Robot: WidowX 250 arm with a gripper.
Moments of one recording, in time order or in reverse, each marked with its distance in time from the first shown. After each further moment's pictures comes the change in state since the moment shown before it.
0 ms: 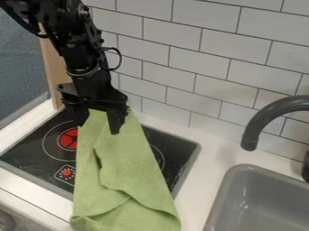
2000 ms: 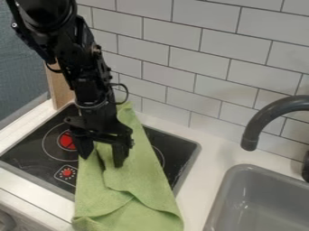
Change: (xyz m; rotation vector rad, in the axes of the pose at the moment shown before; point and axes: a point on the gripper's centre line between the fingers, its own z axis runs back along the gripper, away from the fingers) arm -0.027 -0.019 -0.037 -0.043 0.133 -0.025
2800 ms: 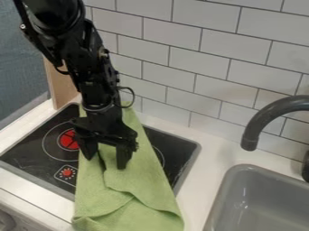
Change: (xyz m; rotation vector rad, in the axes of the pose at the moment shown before) arm 0.001 -0.007 -0.009 0.019 0.007 -0.041
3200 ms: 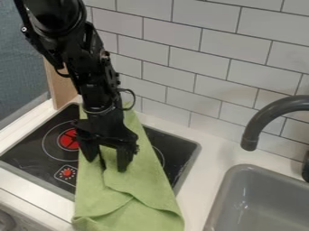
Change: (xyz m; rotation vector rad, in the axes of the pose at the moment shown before) arm -0.002 -0.001 -0.001 -0.004 -0.003 -0.023
